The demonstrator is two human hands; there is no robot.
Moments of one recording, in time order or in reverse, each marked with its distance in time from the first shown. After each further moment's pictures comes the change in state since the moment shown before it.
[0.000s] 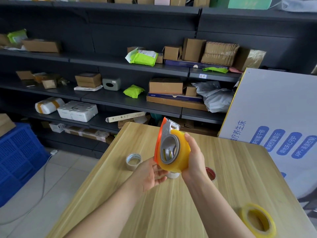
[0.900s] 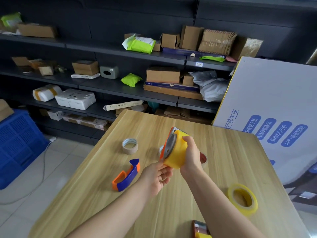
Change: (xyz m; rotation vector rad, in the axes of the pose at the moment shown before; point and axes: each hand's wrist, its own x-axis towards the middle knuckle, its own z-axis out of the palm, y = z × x) left_hand -0.030 -0.074 0.028 -0.128 0.035 -0.070; right_hand -0.015 0.014 -0.041 -0.137 0.133 0.057
